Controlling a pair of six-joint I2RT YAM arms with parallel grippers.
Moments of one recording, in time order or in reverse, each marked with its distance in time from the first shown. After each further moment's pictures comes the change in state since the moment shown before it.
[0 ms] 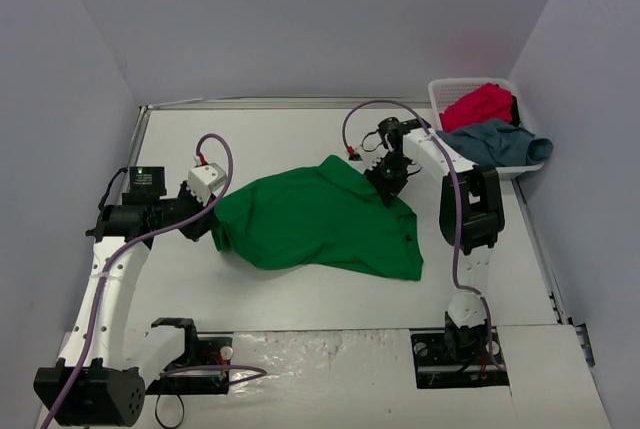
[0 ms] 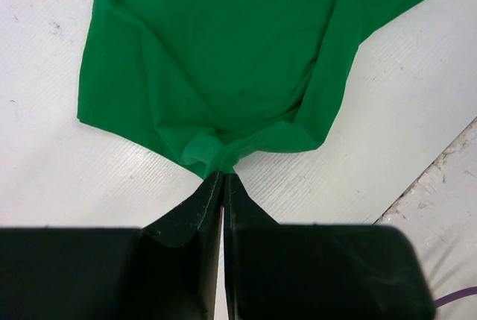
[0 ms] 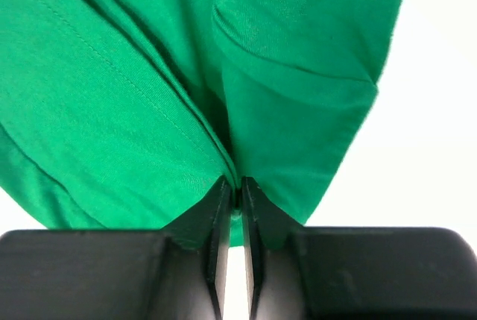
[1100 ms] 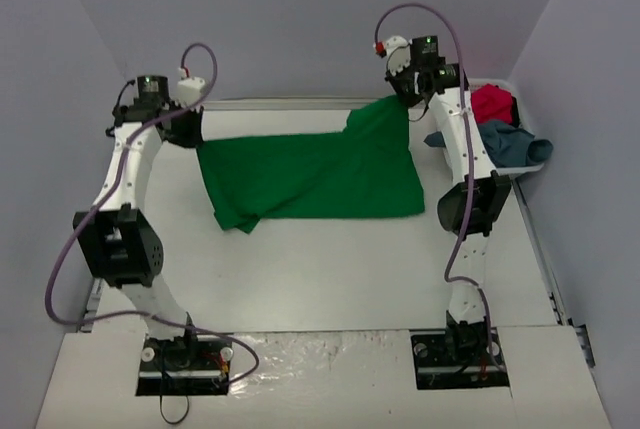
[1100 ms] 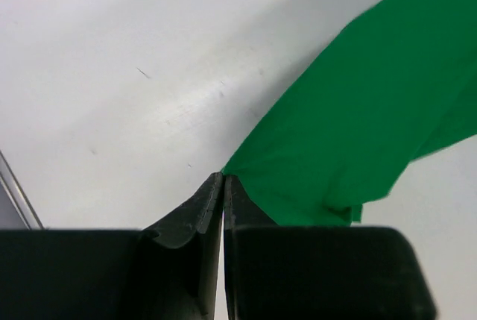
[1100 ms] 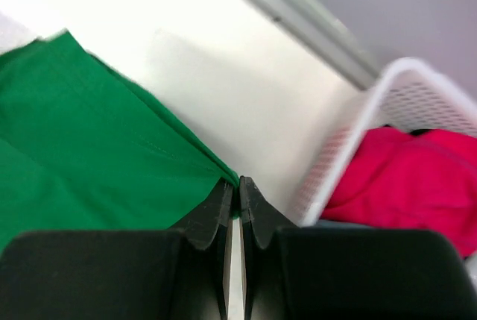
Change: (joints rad) left arm 0.065 0.704 0.621 0.121 -0.245 -0.182; right arm -0.088 0.150 0.797 0.072 0.161 0.132
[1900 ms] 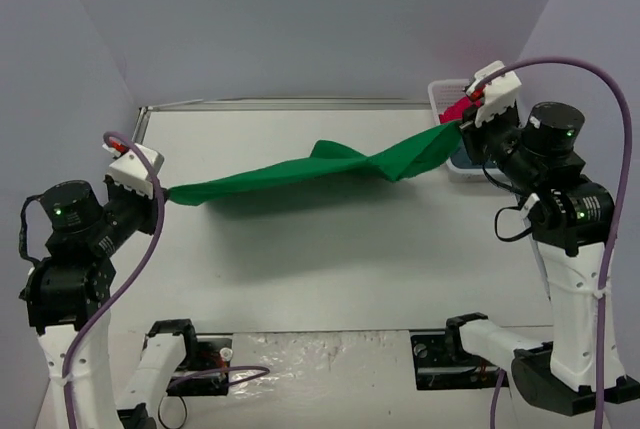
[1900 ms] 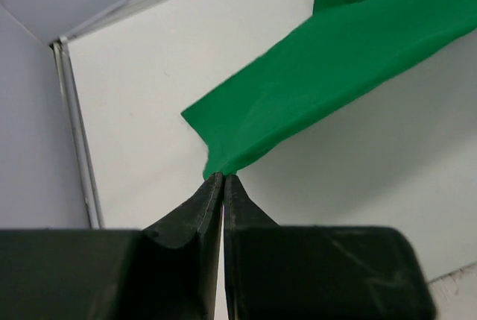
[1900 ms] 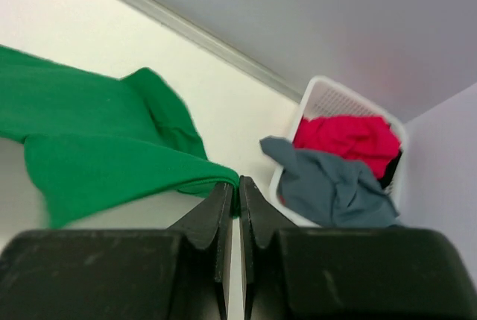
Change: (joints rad) left arm 0.033 -0.909 -0.243 -0.150 0.030 -0.060; right arm -0.005 -1.142 -0.711 0.154 -0.079 0.123
